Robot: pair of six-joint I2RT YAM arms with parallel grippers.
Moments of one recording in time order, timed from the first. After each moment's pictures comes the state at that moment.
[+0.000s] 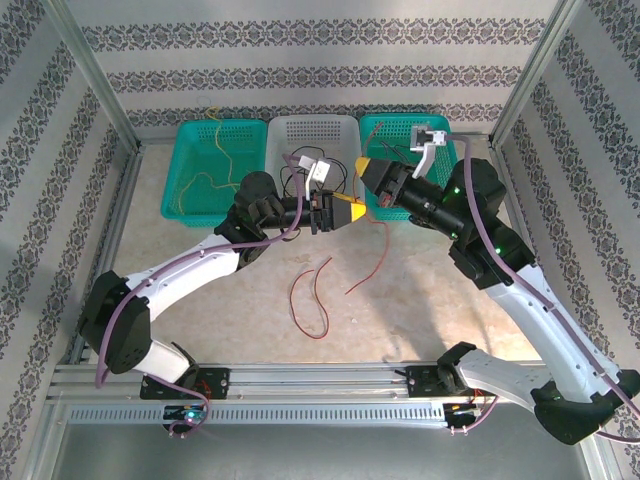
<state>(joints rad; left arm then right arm) -0.66 1.48 1.09 0.54 0.82 -0.85 0.56 1.03 1.28 -0.26 -0.30 0.76</state>
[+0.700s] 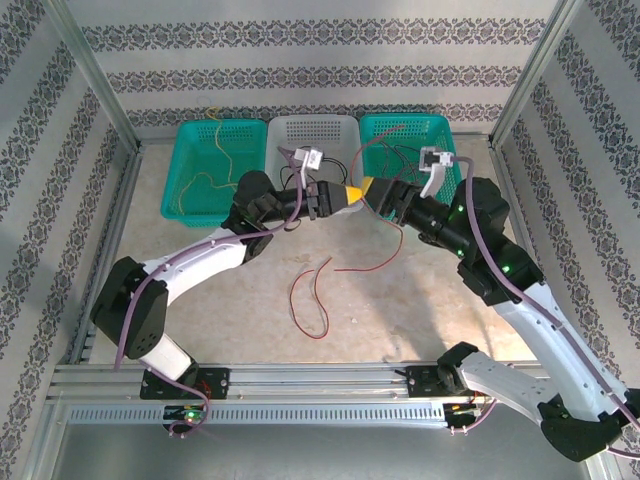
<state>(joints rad) -0.57 1.58 1.08 0.80 0.81 -1.09 0.55 0.91 1.15 -0.40 -0.22 0.72</state>
